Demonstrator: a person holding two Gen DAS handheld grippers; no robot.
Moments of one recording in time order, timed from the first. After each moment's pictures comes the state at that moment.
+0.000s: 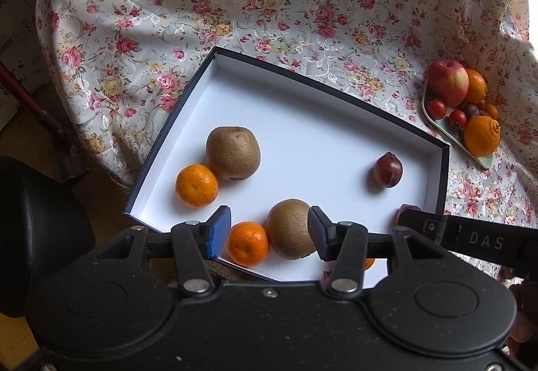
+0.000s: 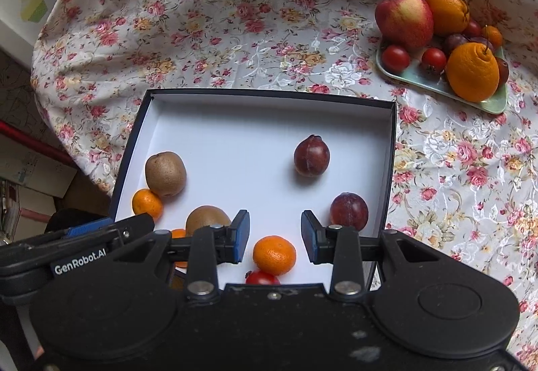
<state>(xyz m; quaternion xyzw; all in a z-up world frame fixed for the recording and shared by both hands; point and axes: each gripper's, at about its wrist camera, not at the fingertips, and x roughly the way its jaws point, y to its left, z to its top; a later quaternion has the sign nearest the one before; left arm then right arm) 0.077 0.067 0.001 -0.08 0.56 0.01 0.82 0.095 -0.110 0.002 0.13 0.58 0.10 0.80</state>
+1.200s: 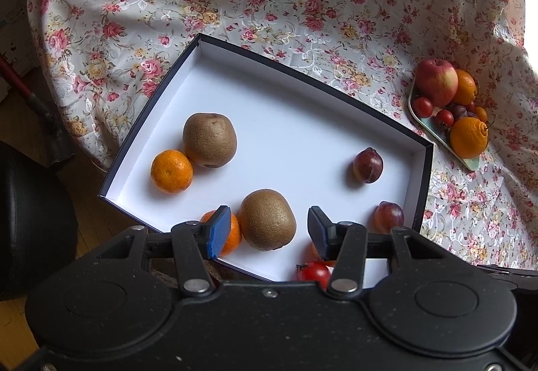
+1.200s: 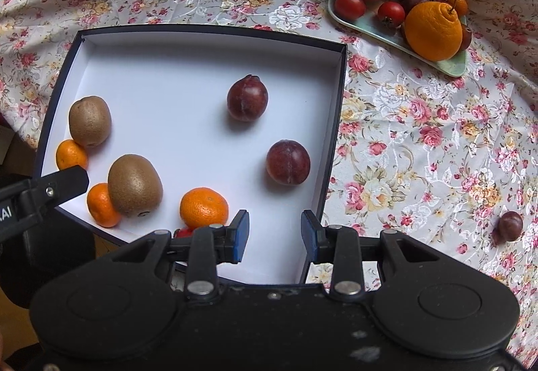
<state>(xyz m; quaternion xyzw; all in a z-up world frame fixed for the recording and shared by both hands) 0.076 0.055 0.000 -0.11 0.57 0.00 0.81 0.087 -0.106 -0.031 0.03 0.65 0.01 0.76</state>
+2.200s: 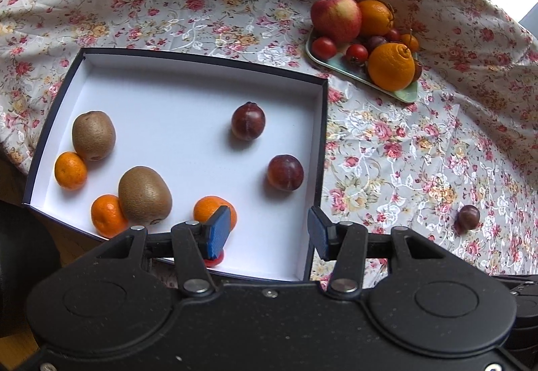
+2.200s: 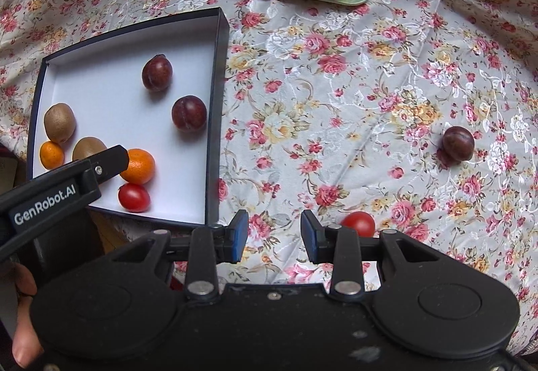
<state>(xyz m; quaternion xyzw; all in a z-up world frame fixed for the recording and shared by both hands) 0.056 -0.065 -0.004 -0.02 0.58 -0.08 0.81 0.034 -0.203 -0.017 0.11 0.67 -0.04 0.73</state>
